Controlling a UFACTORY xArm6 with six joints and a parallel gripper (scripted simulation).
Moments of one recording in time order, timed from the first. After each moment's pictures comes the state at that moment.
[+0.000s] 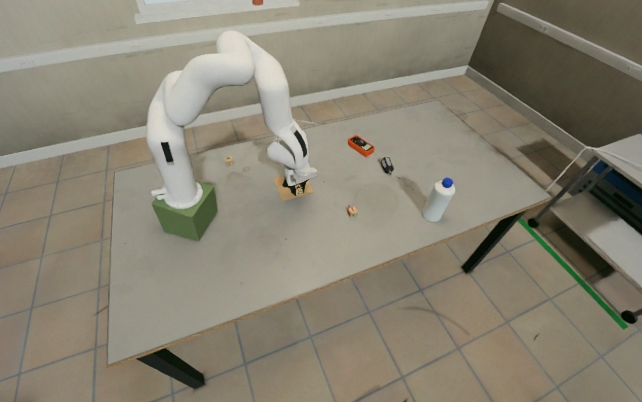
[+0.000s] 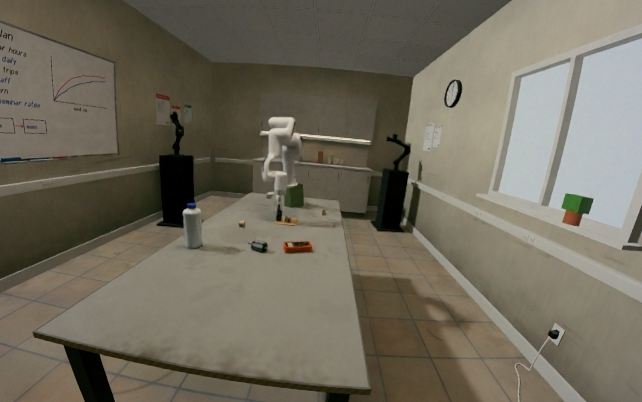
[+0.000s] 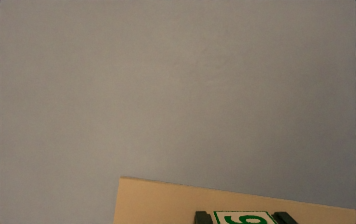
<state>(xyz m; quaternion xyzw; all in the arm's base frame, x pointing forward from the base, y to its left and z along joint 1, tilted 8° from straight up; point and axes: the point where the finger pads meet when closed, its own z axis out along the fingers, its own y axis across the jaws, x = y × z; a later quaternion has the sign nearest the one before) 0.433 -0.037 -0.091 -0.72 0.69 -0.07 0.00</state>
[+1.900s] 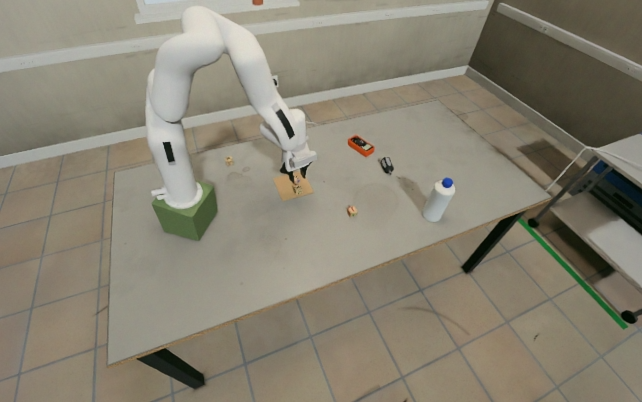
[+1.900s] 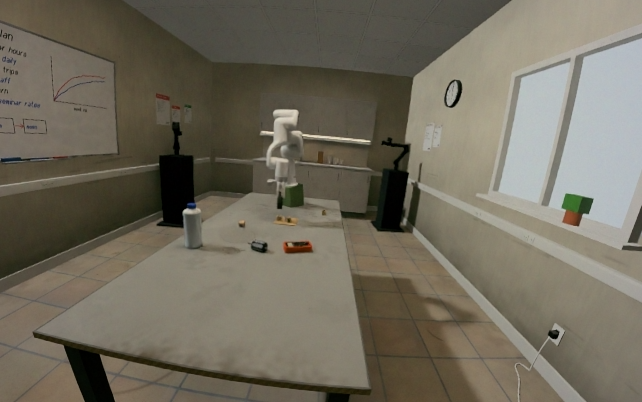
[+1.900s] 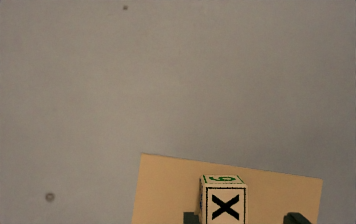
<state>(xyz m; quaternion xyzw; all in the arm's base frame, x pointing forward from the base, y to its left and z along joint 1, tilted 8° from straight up) 0.425 -0.028 -0.012 -0.72 0.69 -0.08 0.00</state>
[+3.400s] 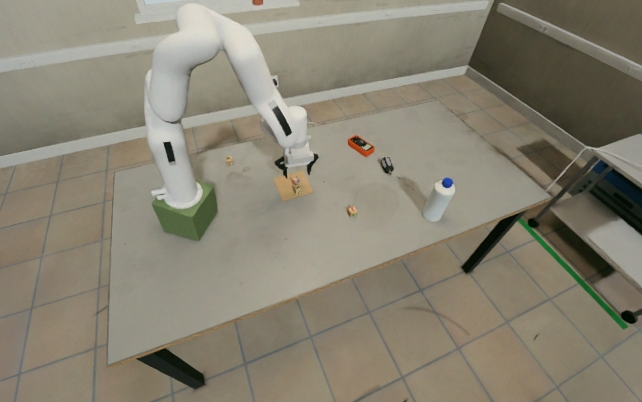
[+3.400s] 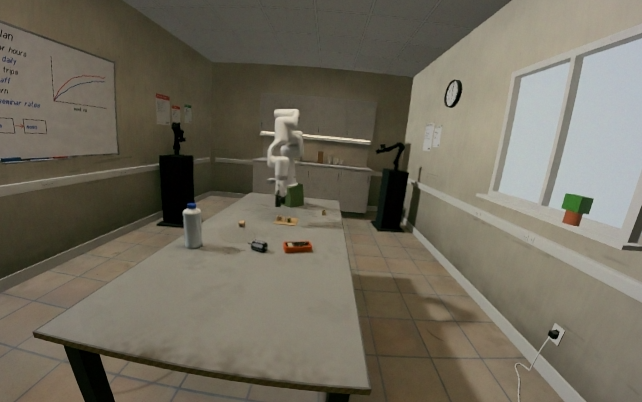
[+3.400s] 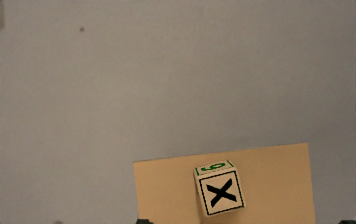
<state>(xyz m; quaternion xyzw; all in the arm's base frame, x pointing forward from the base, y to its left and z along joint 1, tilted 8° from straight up) 0.425 -0.022 -0.003 -0.63 0.77 -0.07 0.01</state>
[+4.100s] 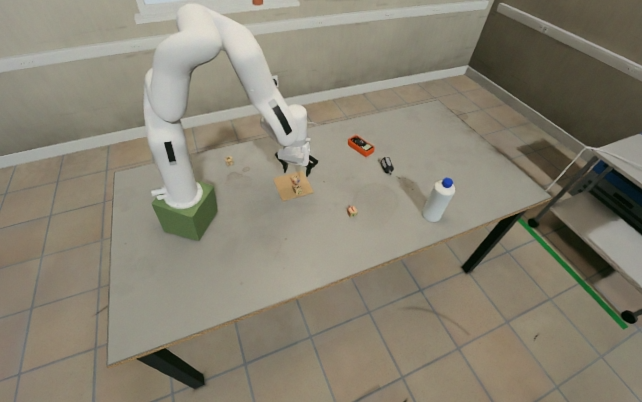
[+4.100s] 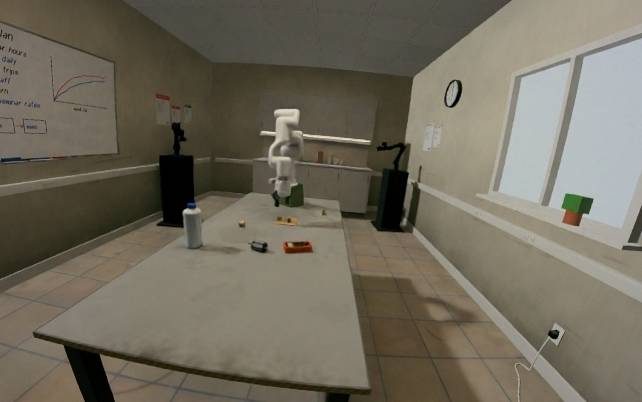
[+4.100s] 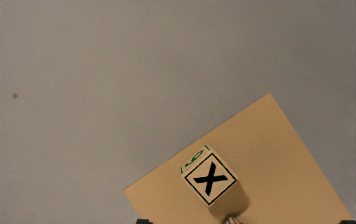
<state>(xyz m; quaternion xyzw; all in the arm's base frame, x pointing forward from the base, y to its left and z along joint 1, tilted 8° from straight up) 0.428 -0.012 -0.004 -0.43 0.90 -0.06 0.03</state>
